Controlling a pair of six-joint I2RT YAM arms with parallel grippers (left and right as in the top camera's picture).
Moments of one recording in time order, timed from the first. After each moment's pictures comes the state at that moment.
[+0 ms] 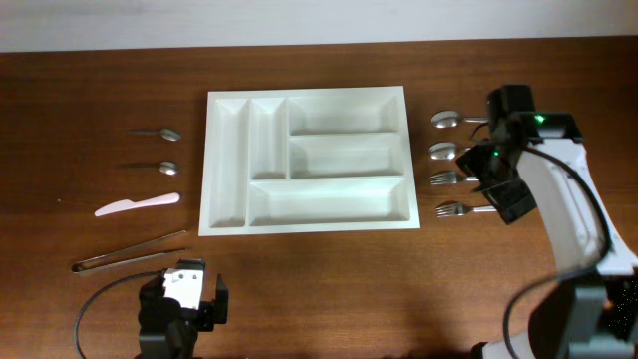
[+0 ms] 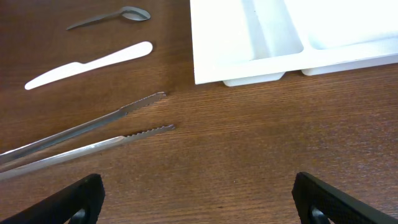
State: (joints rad) left arm -0.02 0.01 0.19 -0.80 -0.08 0.14; right arm -0.04 1.68 1.40 -1.17 0.13 1.09
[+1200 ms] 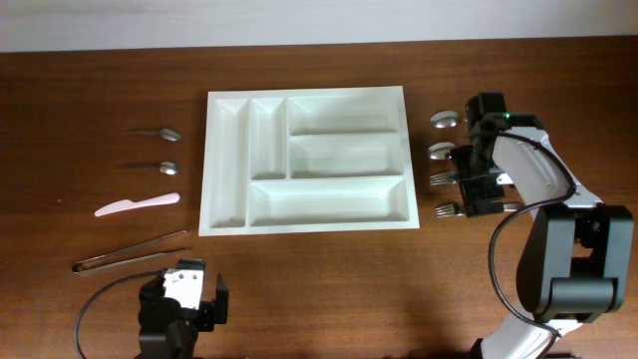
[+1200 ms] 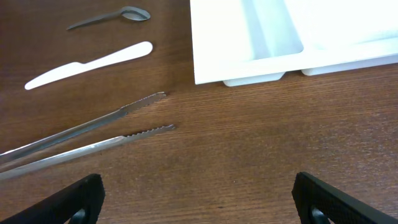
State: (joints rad) left arm -0.02 0.01 0.19 -0.80 -0.08 0.14; right arm -0.04 1.89 1.33 -0.93 0.10 1.51
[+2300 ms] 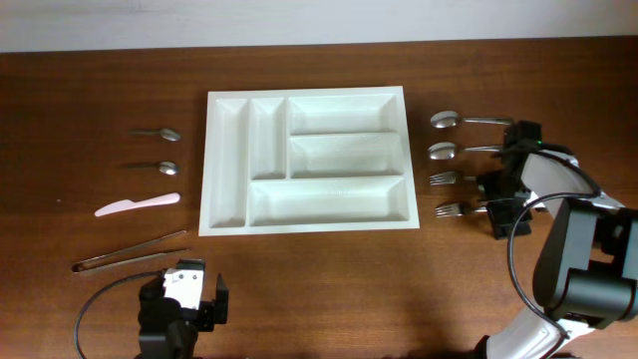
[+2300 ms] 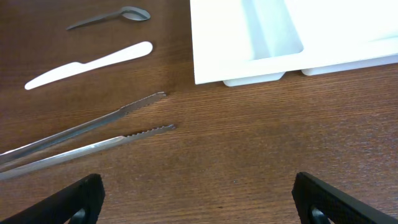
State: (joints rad) left arm -0.02 0.01 0.19 -0.80 -0.08 0.14; right arm -0.22 1.89 1.16 -0.78 0.10 1.30
